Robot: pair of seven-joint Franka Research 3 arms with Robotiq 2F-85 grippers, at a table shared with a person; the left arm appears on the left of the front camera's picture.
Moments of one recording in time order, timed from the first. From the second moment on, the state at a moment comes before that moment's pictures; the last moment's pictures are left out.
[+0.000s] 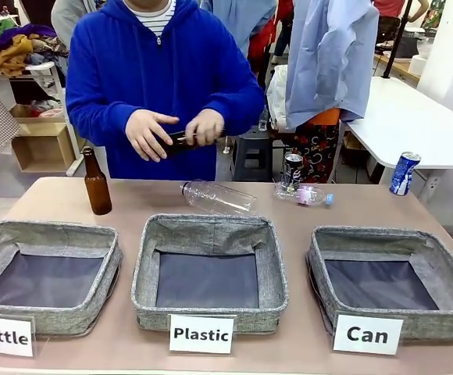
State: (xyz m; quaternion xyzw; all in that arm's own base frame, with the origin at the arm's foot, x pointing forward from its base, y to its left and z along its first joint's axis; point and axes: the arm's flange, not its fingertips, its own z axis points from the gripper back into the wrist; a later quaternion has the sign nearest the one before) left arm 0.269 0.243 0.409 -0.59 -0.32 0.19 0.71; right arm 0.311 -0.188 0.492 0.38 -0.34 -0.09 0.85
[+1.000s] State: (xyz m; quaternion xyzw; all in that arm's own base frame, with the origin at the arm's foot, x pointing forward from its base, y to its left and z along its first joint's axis) left arm 0.149 0.296 0.488 -0.72 -0.32 0.15 0.60; right arm 0.490 0.052 0.437 0.17 -0.37 0.17 0.90
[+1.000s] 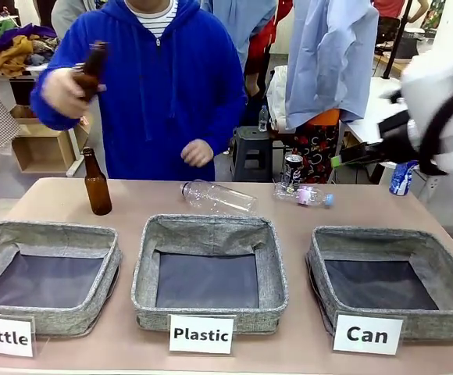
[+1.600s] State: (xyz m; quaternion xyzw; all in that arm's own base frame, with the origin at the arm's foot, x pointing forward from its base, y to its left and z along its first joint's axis) left arm 0.107 0.382 0.486 -0.67 -0.35 0.19 0.63; right arm 0.505 0.057 0.421 0.17 -0.38 0.25 0.88
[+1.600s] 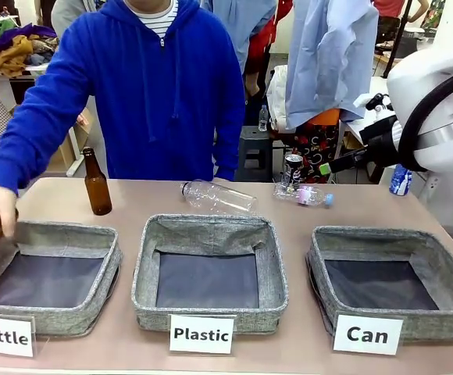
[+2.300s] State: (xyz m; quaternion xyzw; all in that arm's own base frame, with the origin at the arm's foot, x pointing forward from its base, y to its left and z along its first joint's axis) left arm 0.147 0.359 0.492 -0.67 -0.31 0.15 0.66; right arm 0.619 0.021 0.324 0.22 -0.49 0.34 0.77
